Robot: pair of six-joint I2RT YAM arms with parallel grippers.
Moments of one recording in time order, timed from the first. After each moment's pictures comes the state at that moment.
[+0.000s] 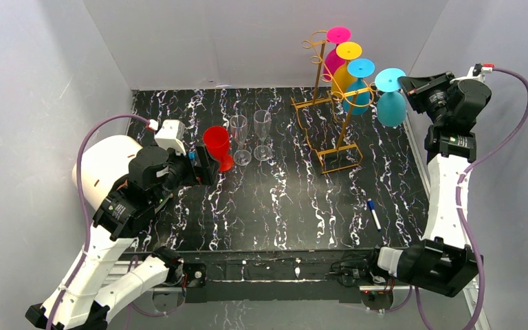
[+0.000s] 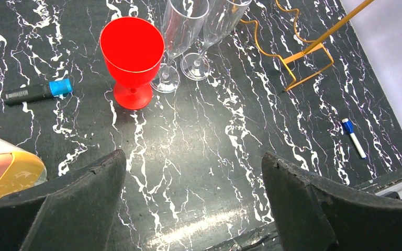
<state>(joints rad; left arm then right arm) -0.57 0.76 1.12 -0.76 -0.16 -0.36 -0.27 1.22 1.31 -0.16 -0.38 0.98</state>
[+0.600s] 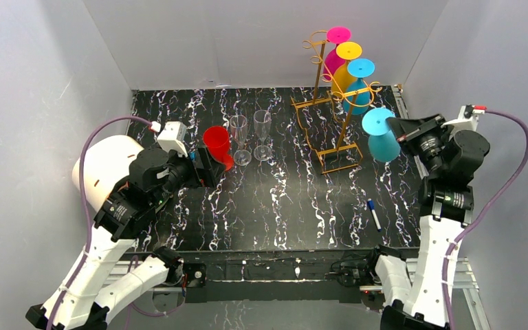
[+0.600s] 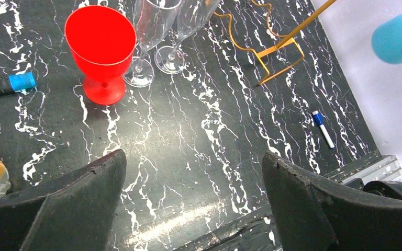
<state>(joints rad) -0.57 0.75 1.10 -0.74 -0.08 -0.42 -0.27 0.80 1.09 -0.36 -0.43 0.88</state>
